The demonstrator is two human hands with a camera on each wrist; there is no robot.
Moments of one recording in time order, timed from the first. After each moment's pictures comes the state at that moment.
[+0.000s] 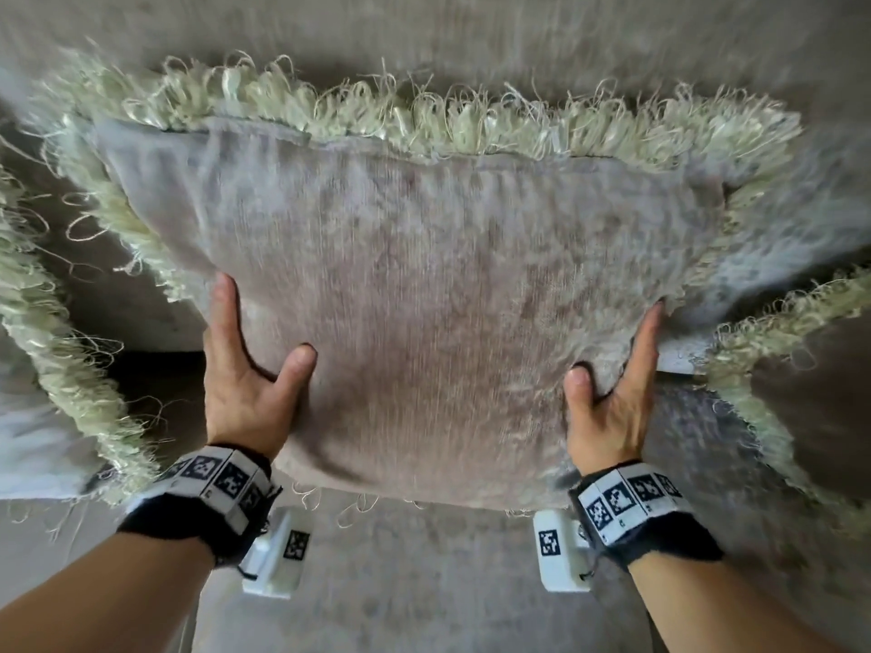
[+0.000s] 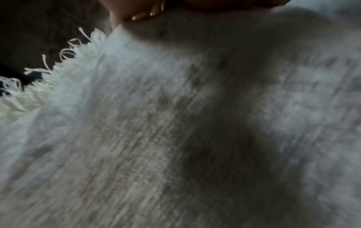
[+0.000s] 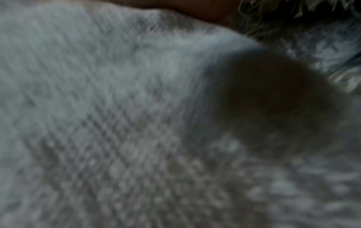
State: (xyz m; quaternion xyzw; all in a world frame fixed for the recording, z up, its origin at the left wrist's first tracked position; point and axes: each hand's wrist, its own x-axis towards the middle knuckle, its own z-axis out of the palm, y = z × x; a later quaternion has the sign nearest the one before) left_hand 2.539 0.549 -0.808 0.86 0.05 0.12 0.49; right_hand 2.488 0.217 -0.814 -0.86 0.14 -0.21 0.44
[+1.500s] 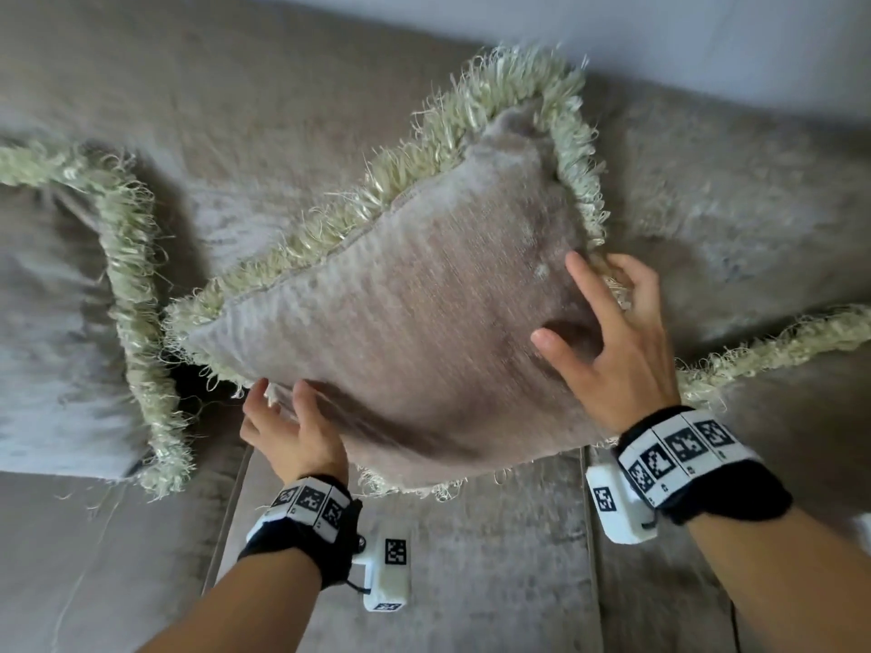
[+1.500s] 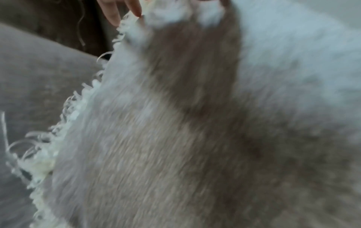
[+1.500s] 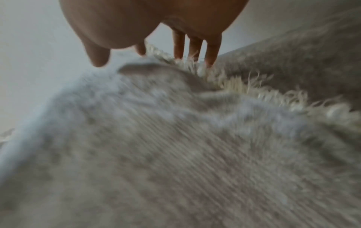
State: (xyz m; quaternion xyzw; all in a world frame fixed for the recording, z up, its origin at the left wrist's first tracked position) left_hand 2.496 0.500 -0.774 0.67 0.43 0.16 0.58; right_hand 2.536 0.225 -0.645 -0.96 -0.05 -0.13 0.23
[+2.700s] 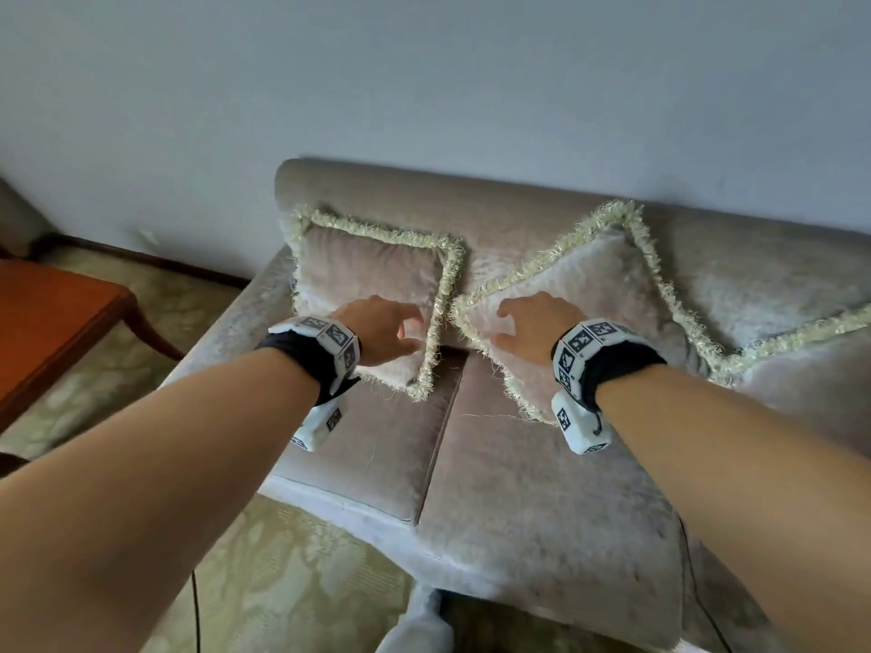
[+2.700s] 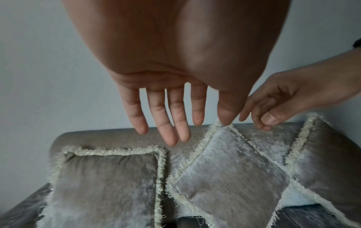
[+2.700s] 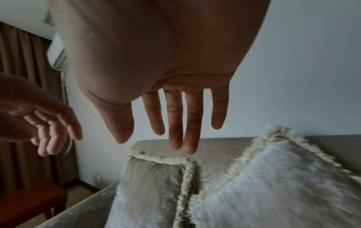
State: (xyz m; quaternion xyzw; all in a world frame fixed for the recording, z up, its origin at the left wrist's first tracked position) left_hand 2.246 0.748 -0.360 0.98 -0.07 -0.17 0.06; right_hand 2.290 0.502 -0.366 -0.97 -0.21 0.14 0.01
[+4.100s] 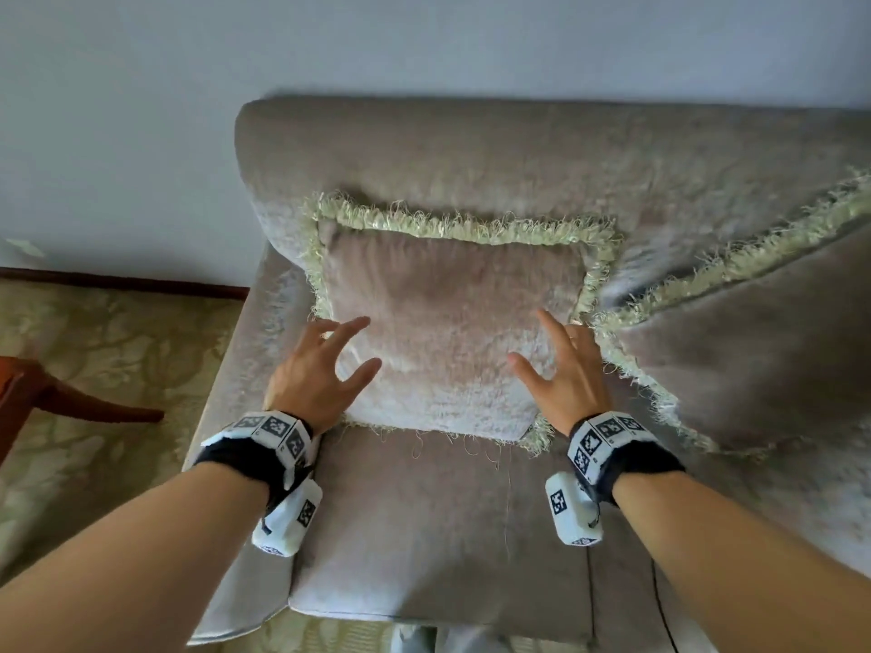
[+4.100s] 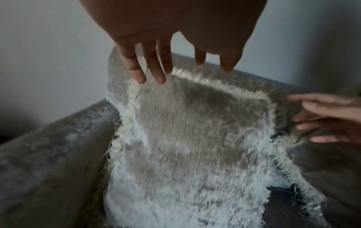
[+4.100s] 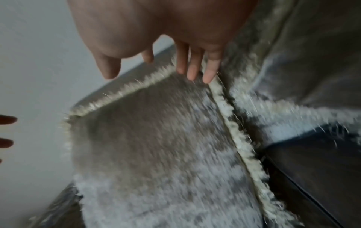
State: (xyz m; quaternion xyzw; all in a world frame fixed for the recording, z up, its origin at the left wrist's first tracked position) left_hand 2.496 1.133 -0.589 0.97 0.00 -0.08 0.22; right_hand 2.489 0.809 -0.630 -0.95 0.08 0.04 0.31
